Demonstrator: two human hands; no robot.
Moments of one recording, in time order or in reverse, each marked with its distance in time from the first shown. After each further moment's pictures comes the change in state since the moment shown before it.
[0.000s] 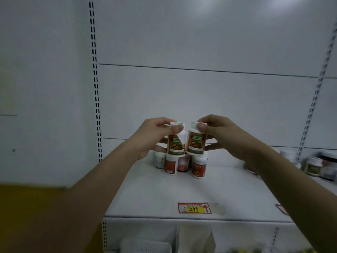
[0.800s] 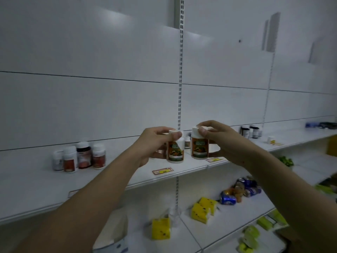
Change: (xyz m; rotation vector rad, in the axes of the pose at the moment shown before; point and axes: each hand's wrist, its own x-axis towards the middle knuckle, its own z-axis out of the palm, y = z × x) left_hand -0.096 0.081 0.297 -0.073 -0.386 0.045; right_hand -0.297 0.031 -0.213 0.113 0.401 0.204
